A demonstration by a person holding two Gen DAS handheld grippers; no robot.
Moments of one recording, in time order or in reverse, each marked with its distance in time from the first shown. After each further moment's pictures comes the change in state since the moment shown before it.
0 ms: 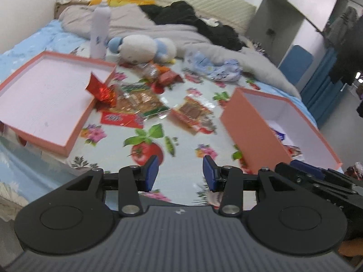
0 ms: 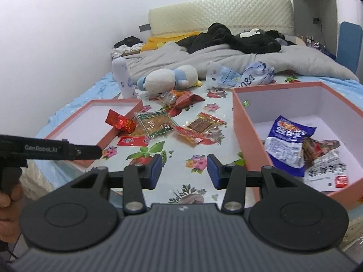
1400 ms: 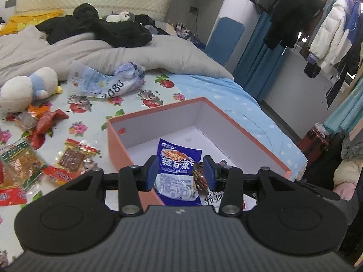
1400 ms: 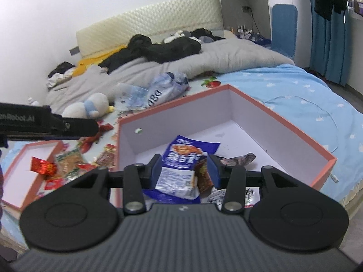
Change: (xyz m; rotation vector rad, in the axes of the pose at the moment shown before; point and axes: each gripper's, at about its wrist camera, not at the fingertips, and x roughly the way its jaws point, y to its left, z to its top) left arm 0.089 -0.222 0.093 0.282 0.049 -0.296; right arm -0.027 -0.156 0.042 0.212 -0.062 -0.263
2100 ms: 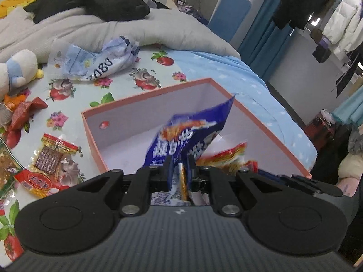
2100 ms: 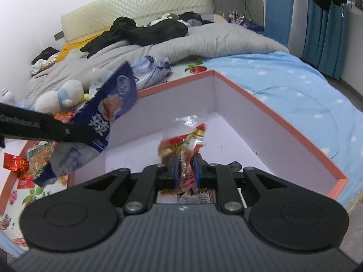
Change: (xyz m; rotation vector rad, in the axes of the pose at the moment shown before) left arm 0.115 -0.002 0.027 -0.011 0.140 0.012; right arm 0.081 -0.036 0.012 -0.011 0.122 -0.071
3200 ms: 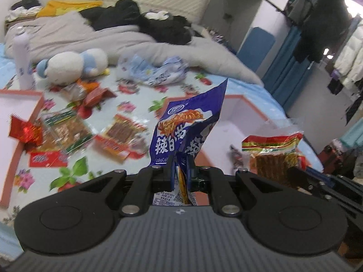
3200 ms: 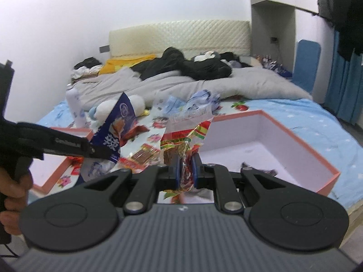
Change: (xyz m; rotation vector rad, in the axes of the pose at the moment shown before) left arm -0.160 0.060 -0.096 -0.115 -0.159 0.088; right arm -0.140 0.098 -0.045 -0.159 -0.218 0.083
